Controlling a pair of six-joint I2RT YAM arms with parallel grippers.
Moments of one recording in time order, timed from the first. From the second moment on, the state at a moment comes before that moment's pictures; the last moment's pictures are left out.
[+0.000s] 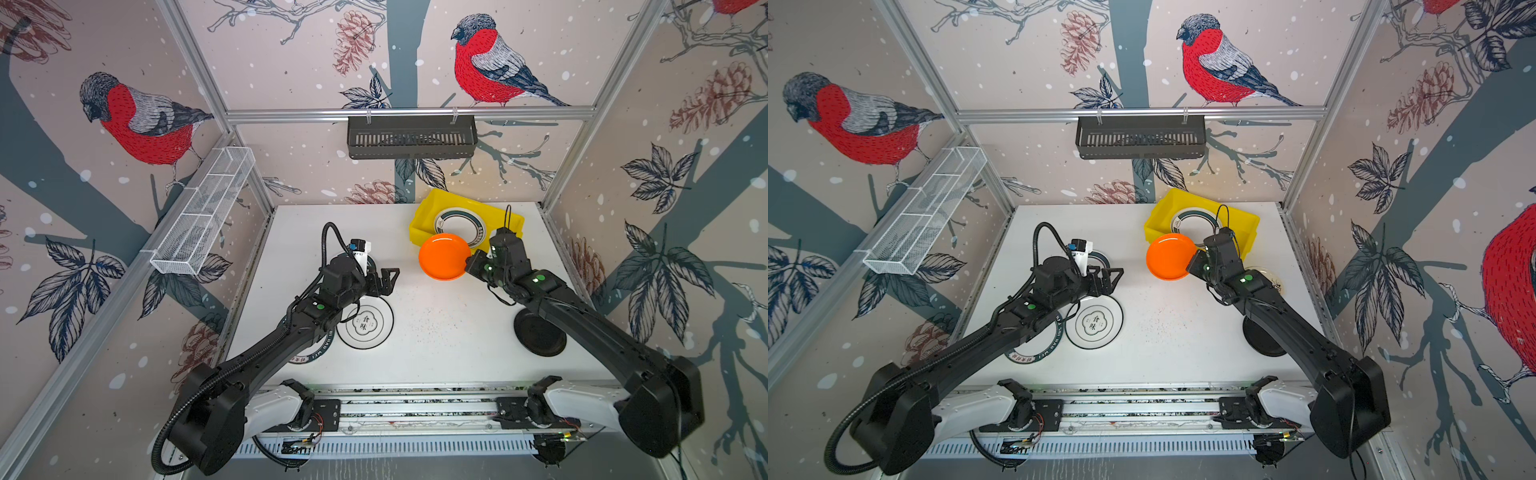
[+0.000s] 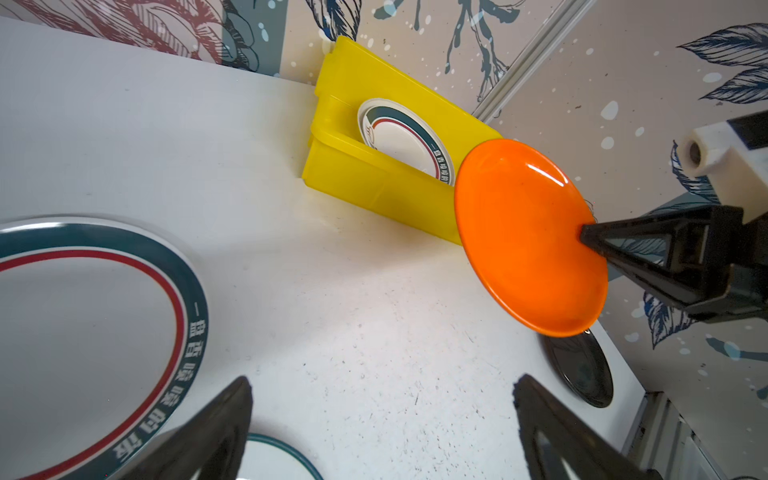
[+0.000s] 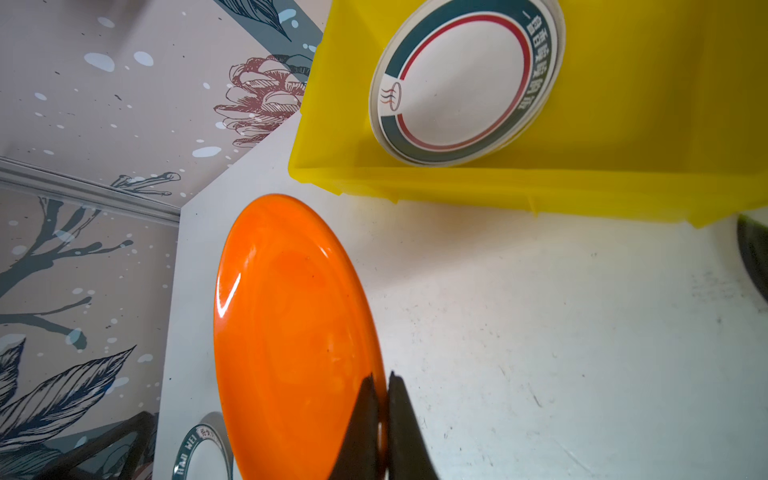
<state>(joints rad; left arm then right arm) -0.52 1.15 0.67 0.08 0.17 -0.45 0.46 1.28 1.01 -0.39 0.03 0.80</state>
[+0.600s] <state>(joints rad) -0.49 1.16 0.62 0.13 0.11 -0.40 0.32 1.64 1.36 -0.39 -0.08 0.72</state>
